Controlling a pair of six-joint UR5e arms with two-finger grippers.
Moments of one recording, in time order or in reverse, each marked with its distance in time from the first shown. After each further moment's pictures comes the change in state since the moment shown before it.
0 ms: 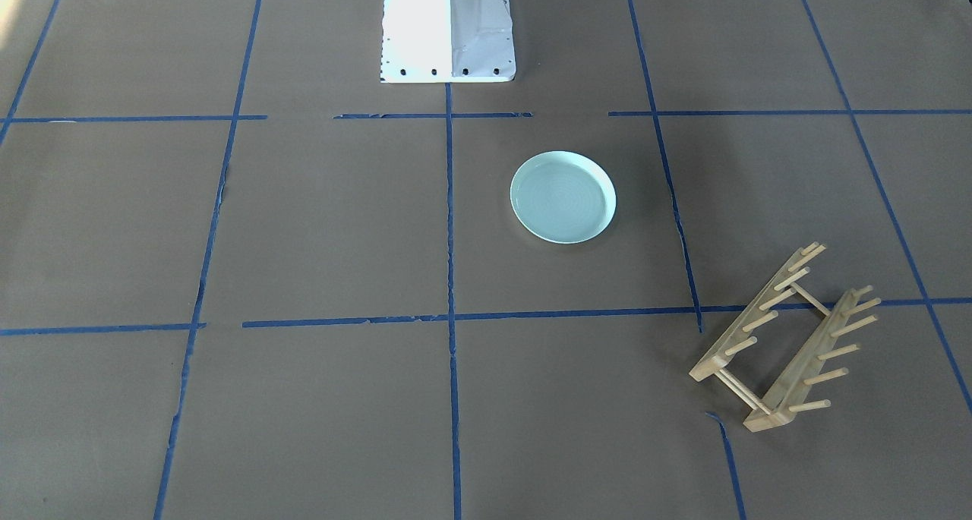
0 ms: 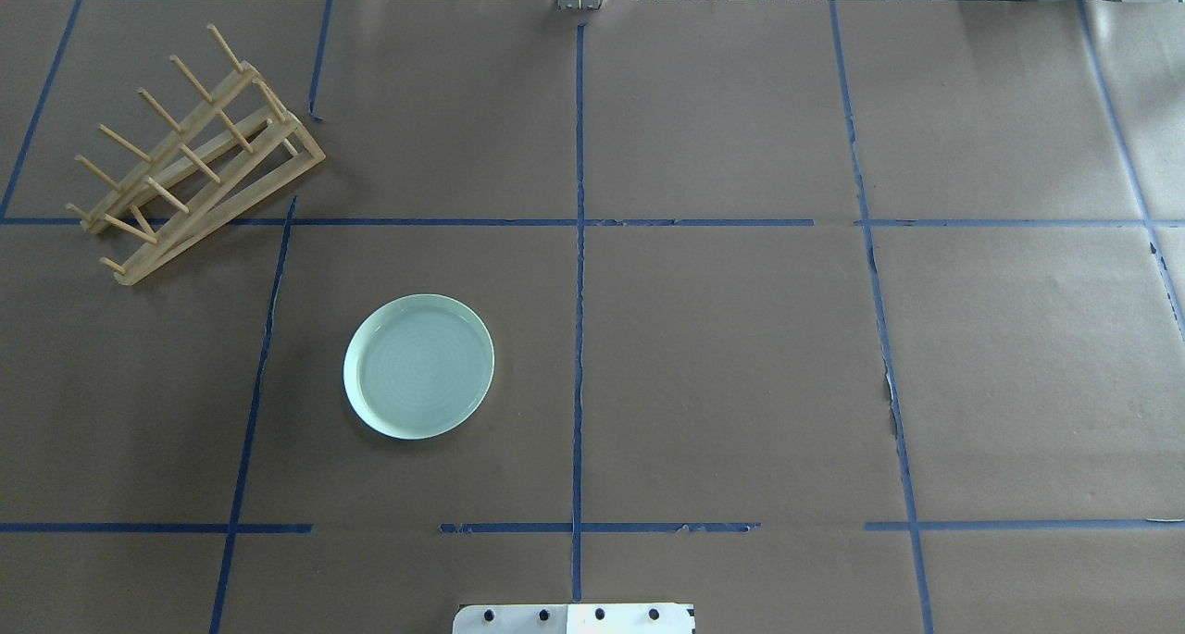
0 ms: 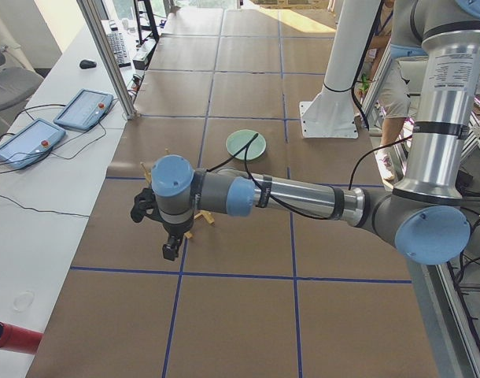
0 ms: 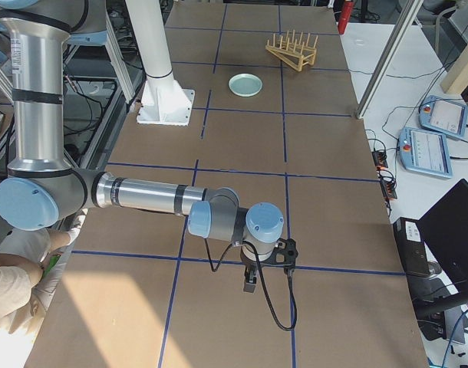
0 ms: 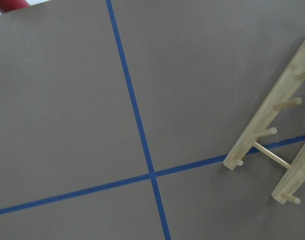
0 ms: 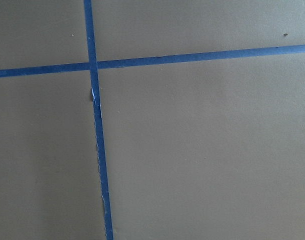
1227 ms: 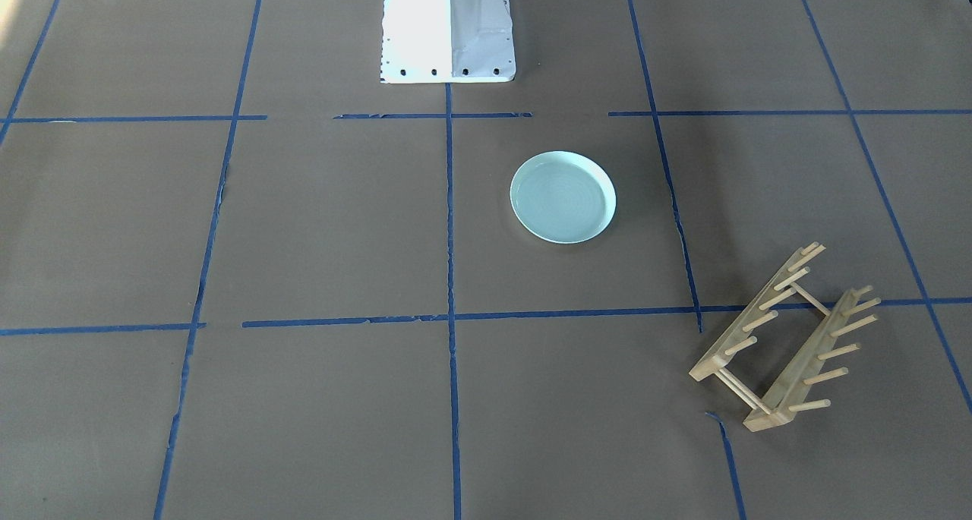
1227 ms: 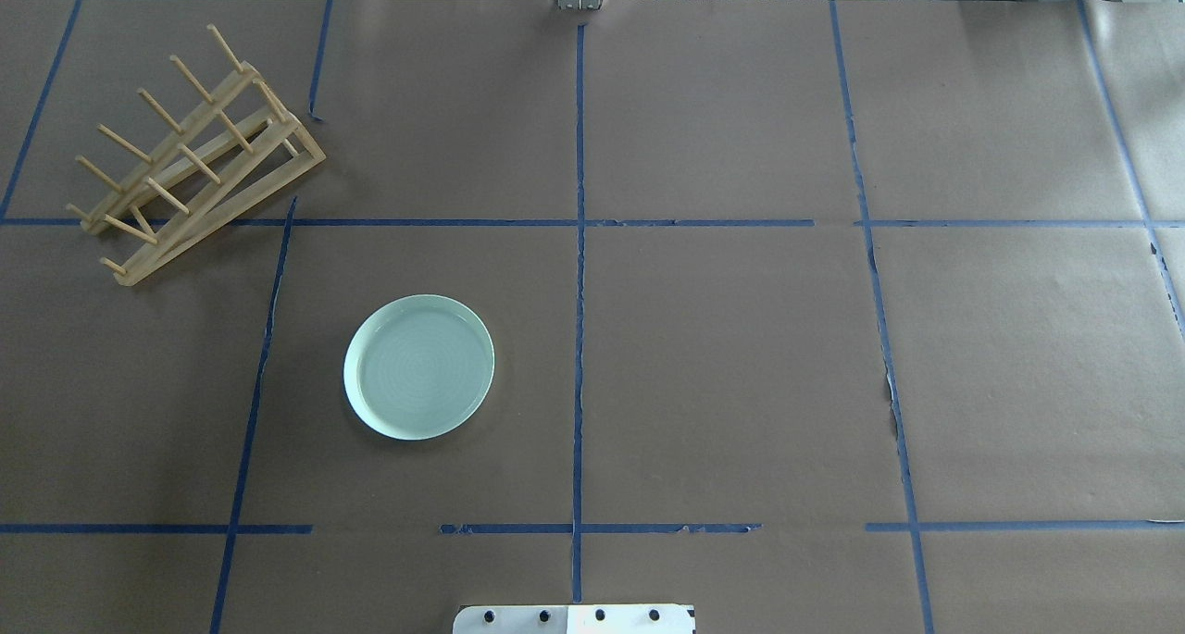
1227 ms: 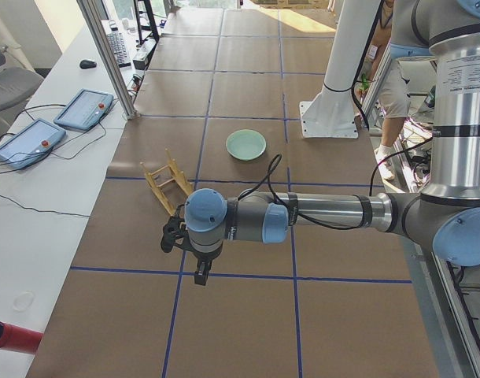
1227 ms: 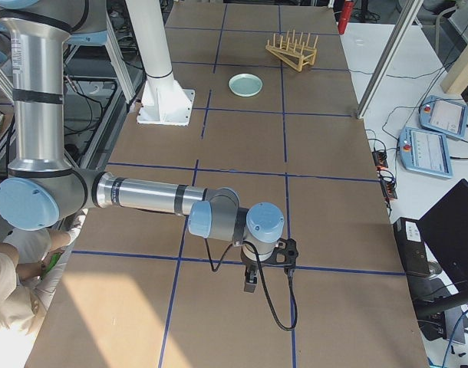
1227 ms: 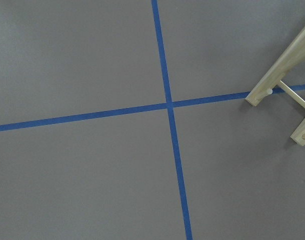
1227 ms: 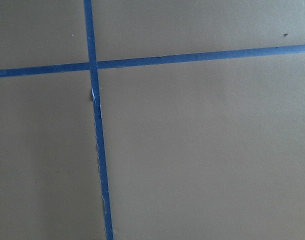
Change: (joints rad) left arm -0.012 0.101 -0.023 -0.031 -0.006 -0.002; right arm 0.000 0.000 0.000 0.000 0.000 0.000
